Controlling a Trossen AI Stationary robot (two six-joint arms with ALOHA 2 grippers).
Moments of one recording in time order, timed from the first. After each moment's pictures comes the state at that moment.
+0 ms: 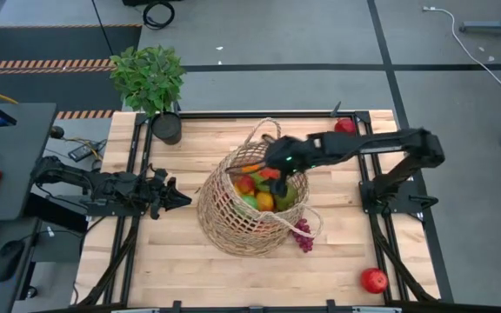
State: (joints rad) left arm -0.25 0.20 0.01 0.16 -0.10 -0.77; right arm 0.00 1.54 1.41 -0.72 0.09 0.25
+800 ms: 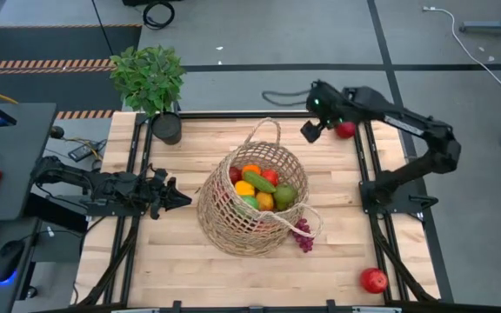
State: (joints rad) left arm -0.25 0.20 0.01 0.16 -0.10 -0.77; right arm -0.51 1.36 1.41 -1.16 0.23 0.32
